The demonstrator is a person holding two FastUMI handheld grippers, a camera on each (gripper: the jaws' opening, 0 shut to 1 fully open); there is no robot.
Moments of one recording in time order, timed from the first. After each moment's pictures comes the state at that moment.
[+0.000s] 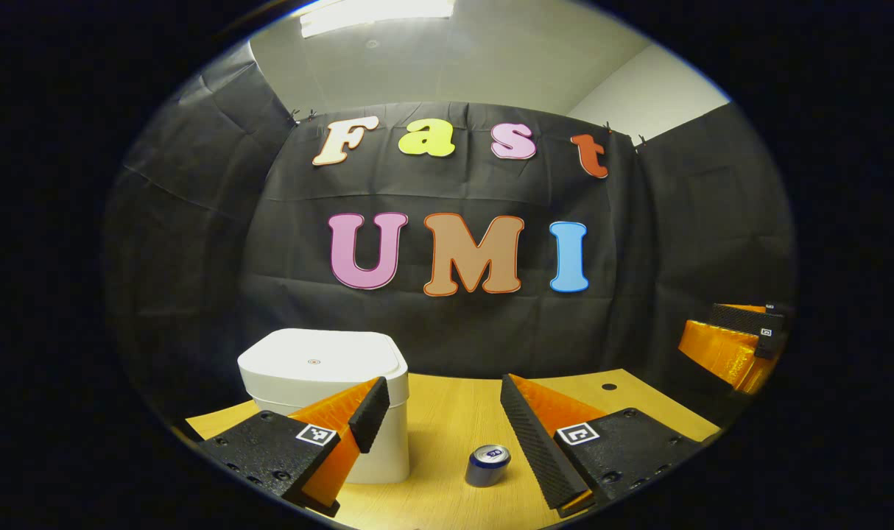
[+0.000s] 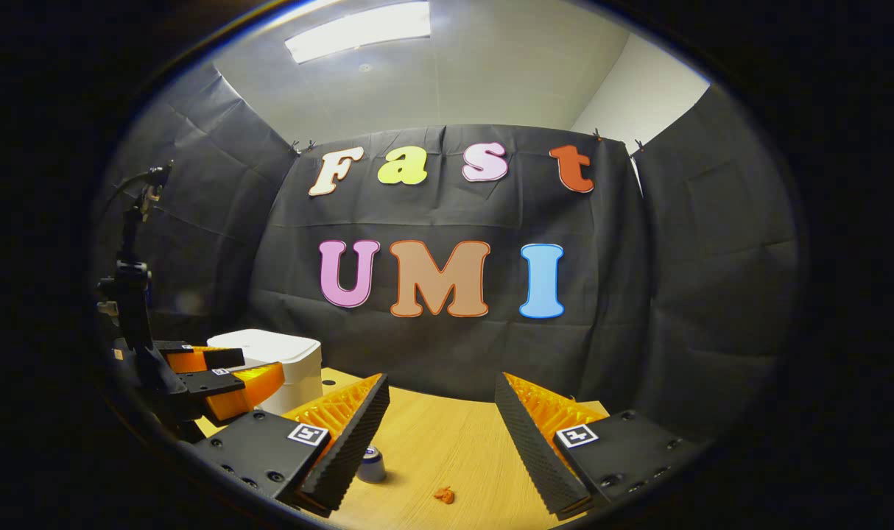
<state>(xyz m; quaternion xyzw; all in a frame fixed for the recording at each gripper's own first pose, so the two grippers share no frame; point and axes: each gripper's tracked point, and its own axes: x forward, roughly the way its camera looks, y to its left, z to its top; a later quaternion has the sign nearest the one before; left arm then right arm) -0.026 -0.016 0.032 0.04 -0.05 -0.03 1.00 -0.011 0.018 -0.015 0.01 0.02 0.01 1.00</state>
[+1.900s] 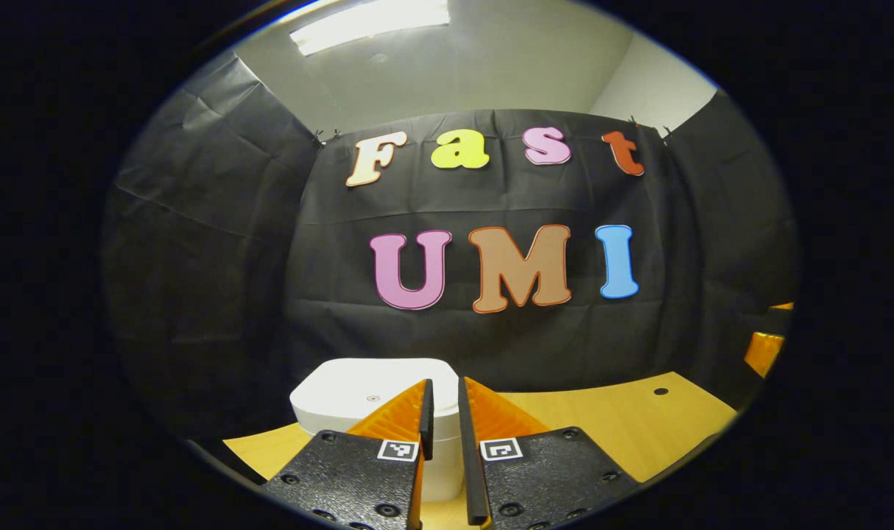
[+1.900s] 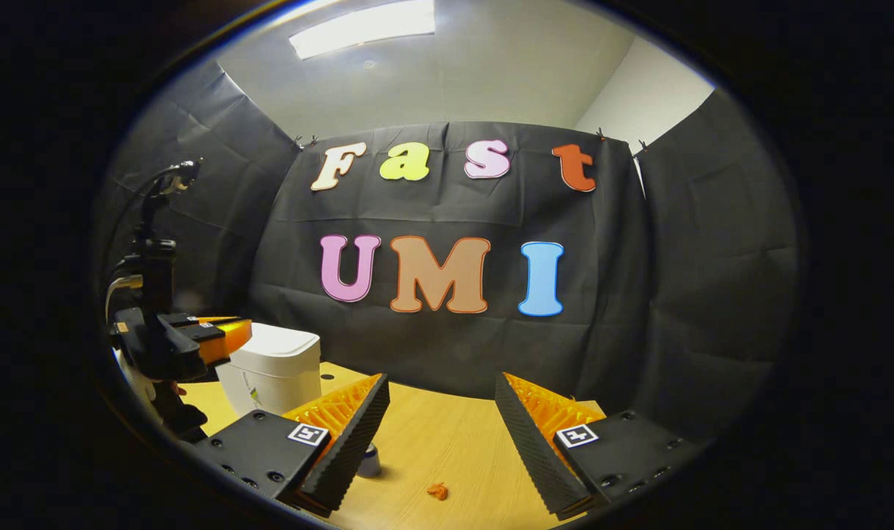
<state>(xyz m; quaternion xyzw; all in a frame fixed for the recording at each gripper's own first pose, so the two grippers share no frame) 0.000 0.053 0.065 0.07 -0.07 0.07 0.99 -0.018 0.008 -0.014 0.00 0.04 0.00 1.00</state>
